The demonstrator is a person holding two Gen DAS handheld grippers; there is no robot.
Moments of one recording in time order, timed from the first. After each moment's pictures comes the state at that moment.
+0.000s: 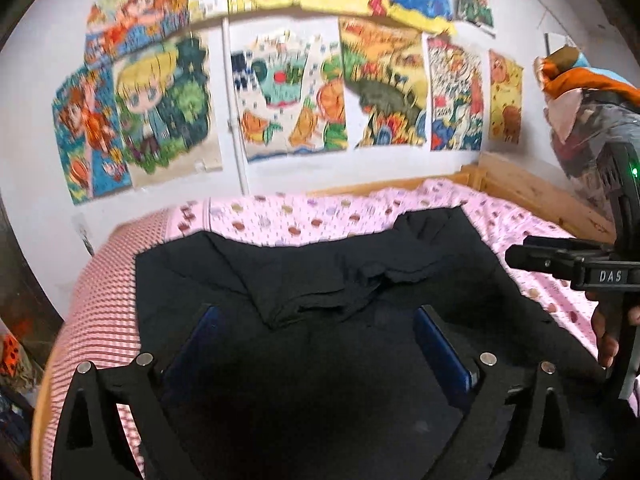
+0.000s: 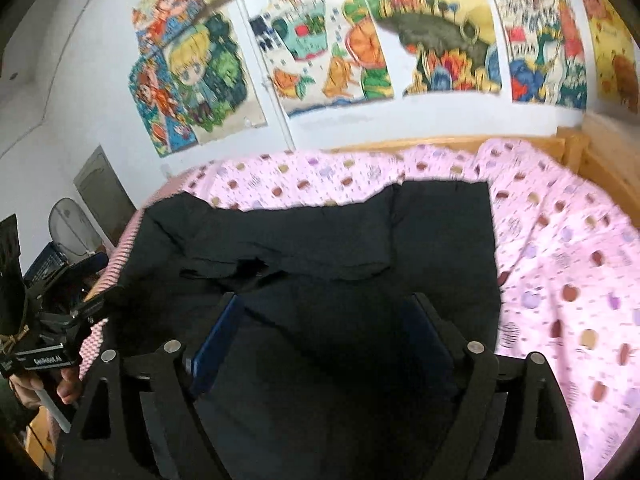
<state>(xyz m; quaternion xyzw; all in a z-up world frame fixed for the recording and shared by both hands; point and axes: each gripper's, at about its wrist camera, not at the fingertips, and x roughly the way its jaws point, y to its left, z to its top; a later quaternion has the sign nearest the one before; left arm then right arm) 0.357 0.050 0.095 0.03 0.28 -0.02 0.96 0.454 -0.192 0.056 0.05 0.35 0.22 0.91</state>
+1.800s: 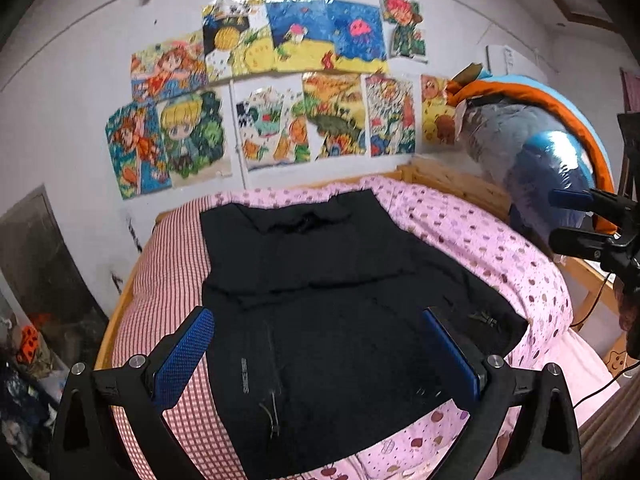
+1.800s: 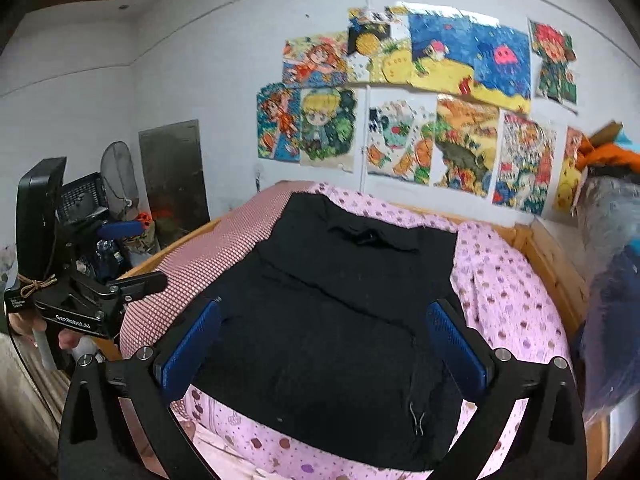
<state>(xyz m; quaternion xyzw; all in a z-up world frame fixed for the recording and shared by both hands) 0.006 0.026 0.172 0.04 0.28 -0.04 0.96 0.034 -0.215 0.216 -0.08 0.25 0.24 0.93</state>
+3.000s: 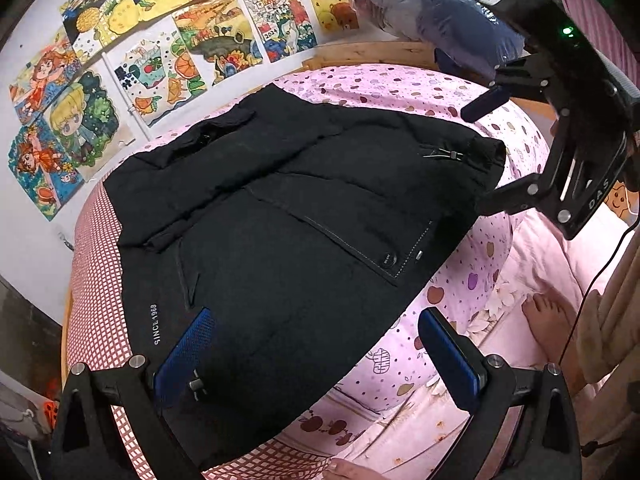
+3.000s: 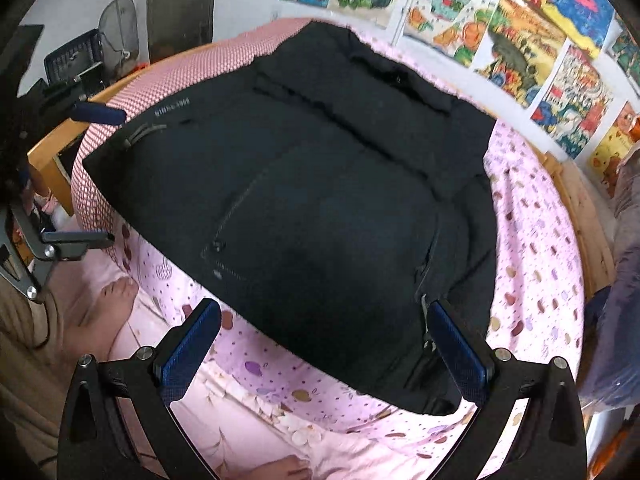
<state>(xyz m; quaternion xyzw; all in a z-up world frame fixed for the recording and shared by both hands) 0.010 -0.036 0.056 0.21 0.39 -0.16 0.88 0.072 -0.183 0.083 -0.27 0.43 0.21 0.83</state>
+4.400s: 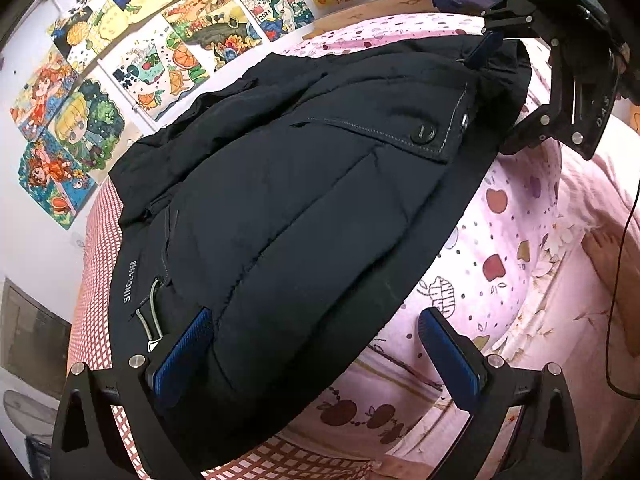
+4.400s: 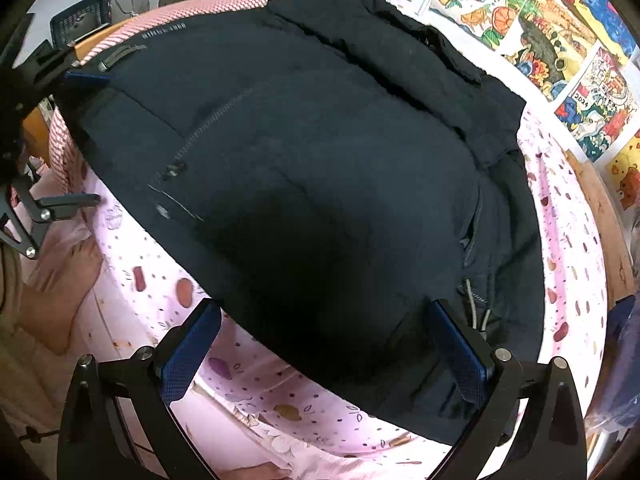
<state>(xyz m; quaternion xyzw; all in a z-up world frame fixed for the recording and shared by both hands) 0.009 -0.018 -0.032 0.29 0.37 -0.11 0.87 0.089 -0.185 0.003 -0.33 0.45 0.21 0.80</state>
